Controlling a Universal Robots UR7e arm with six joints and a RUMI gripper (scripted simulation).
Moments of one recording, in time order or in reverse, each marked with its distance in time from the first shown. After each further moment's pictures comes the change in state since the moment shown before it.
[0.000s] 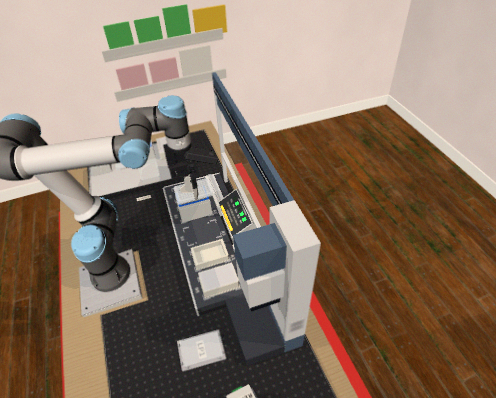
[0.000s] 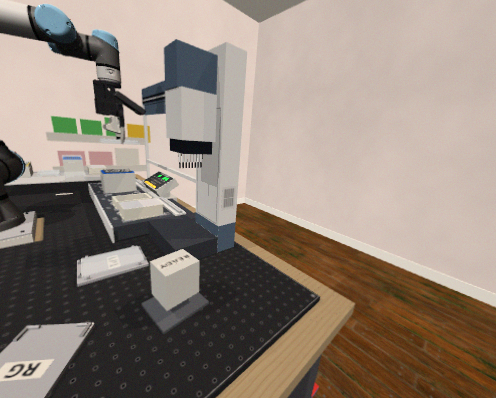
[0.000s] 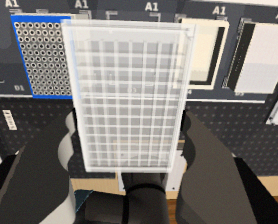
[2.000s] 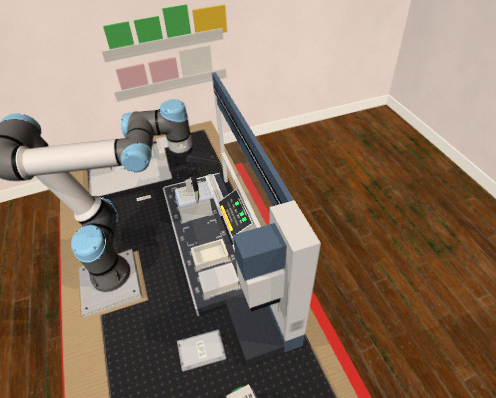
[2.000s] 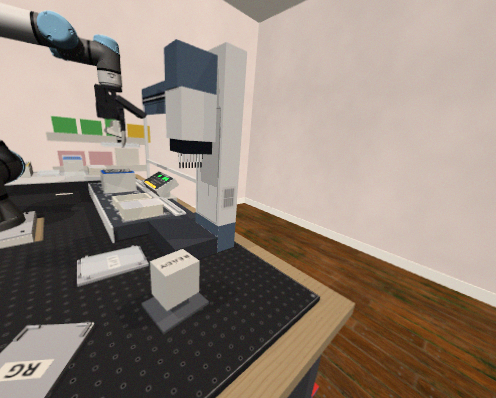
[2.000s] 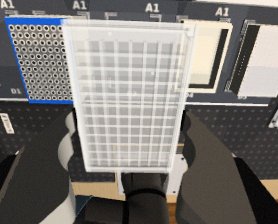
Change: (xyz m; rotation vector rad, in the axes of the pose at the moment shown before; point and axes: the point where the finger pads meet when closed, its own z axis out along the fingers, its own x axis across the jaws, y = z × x) arm 0.000 -0.002 0.013 0.000 0.000 0.000
